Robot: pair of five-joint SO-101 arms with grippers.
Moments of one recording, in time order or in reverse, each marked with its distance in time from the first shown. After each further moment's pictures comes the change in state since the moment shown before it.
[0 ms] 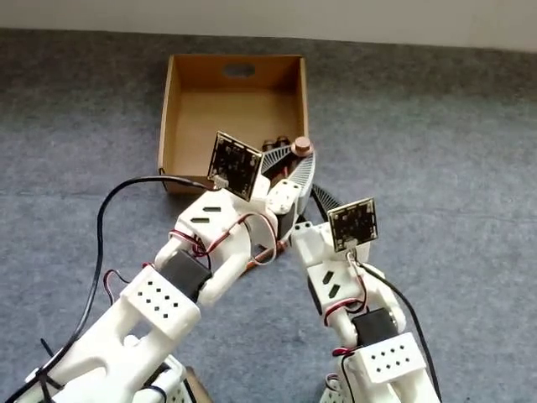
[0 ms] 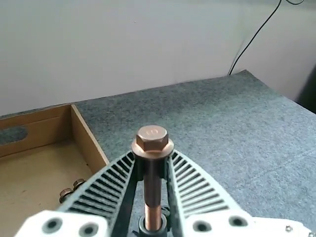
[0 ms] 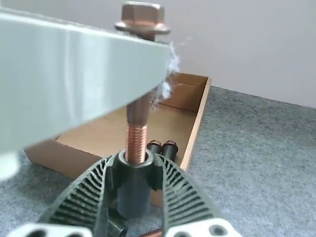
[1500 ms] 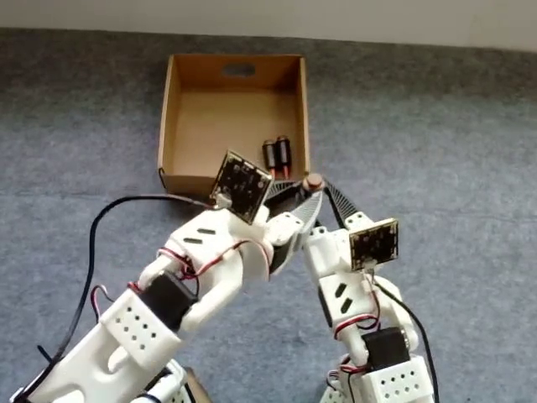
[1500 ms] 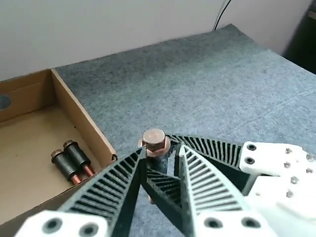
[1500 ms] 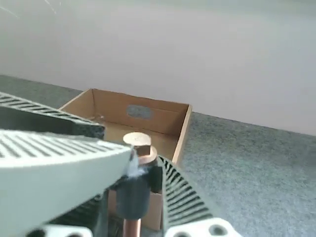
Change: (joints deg) left arm 4.6 -11.3 -0.5 21.2 -1.7; right arm 1.9 -18.9 1.7 10.0 0.1
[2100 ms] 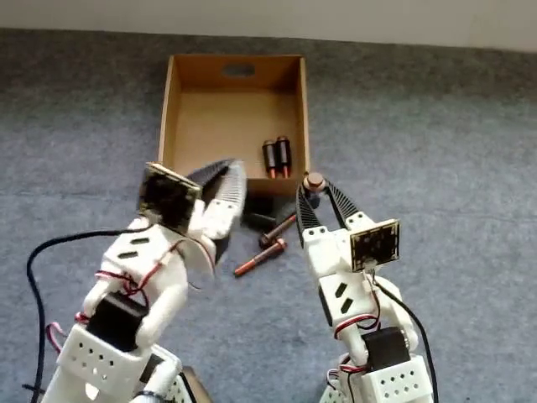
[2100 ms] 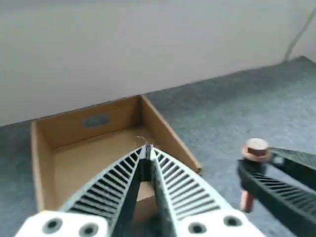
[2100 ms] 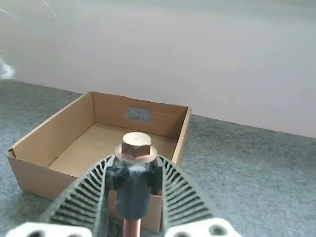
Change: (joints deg) left arm -17.6 -17.2 5.7 6.1 -7.3; right arm 0.2 -0.3 0.0 0.0 0.0
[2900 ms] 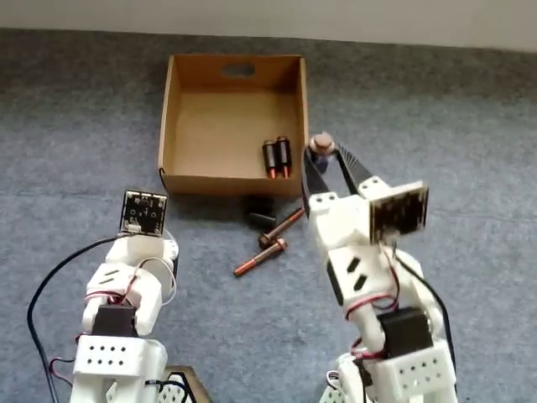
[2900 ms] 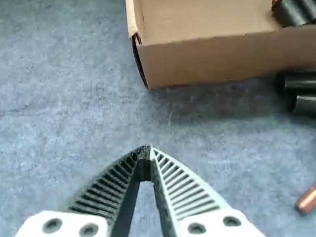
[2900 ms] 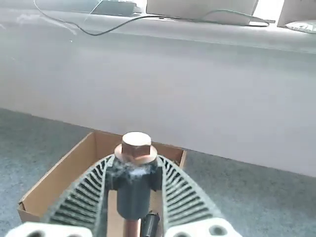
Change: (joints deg) left arm -23.5 -7.6 29.7 6.5 -7.5; right arm 0.0 23.2 -31.3 6.4 0.0
